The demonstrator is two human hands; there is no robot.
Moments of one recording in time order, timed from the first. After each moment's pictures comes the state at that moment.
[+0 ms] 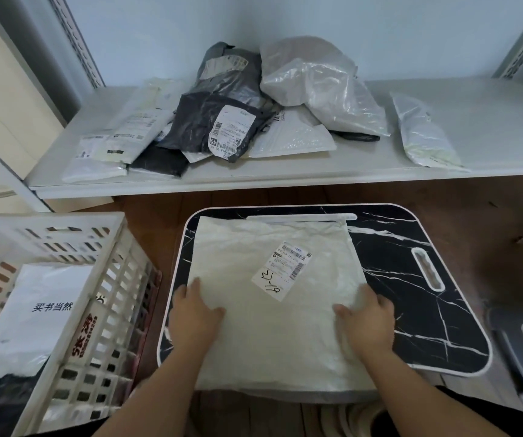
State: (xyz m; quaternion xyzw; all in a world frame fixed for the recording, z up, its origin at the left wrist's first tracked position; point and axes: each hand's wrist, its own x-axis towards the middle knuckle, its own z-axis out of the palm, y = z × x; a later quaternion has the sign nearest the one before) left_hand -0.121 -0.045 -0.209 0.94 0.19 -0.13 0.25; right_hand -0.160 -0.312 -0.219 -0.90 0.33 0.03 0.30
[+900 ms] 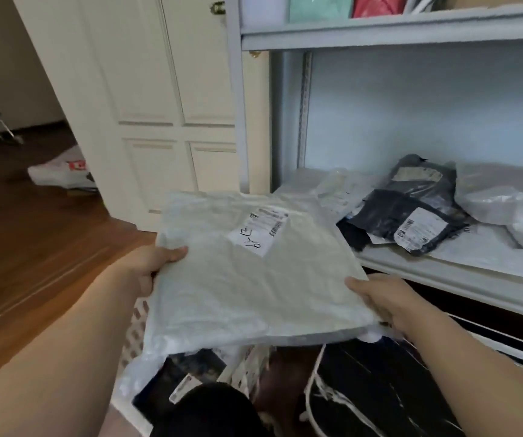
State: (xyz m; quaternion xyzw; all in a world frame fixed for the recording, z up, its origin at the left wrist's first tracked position) left_hand -0.198 0.276 0.012 0.65 0.38 0.00 0.66; right_hand -0.067 -0.080 -0.038 -0.78 0.06 0.24 0.57
